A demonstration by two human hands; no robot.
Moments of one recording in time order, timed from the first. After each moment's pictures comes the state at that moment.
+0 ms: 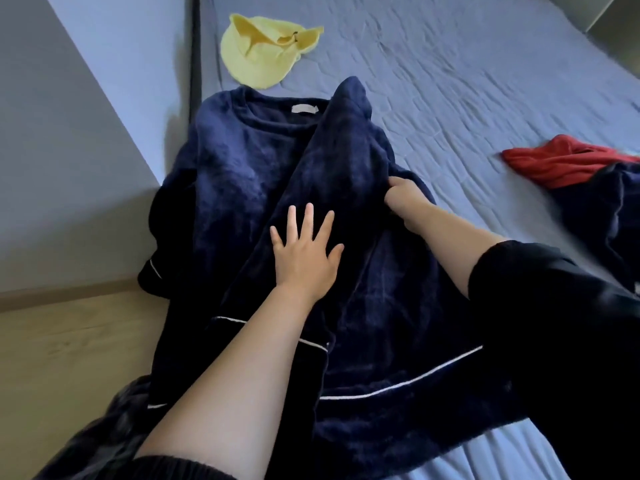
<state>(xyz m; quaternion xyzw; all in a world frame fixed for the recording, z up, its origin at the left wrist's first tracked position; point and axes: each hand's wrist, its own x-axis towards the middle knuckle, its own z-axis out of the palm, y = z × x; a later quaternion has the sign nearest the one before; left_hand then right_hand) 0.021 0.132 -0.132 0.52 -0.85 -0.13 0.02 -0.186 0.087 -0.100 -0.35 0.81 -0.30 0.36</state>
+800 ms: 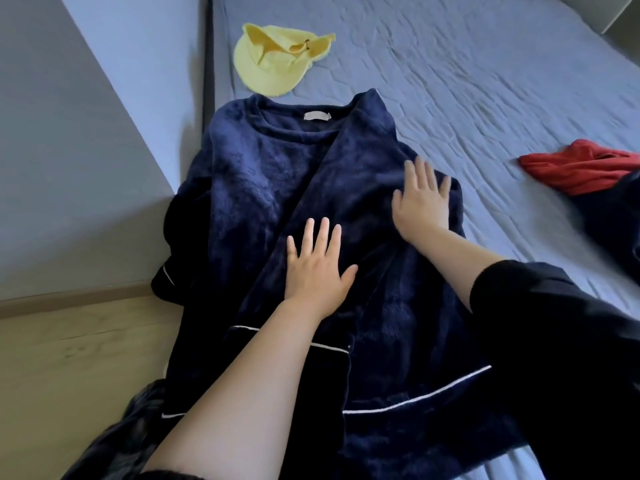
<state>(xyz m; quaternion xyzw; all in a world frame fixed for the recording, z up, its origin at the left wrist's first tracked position) 0.029 0.131 -0.139 0.49 -0.86 -0.12 0.02 -0.189 0.099 -0.123 -0.56 0.82 -0.08 -0.02</state>
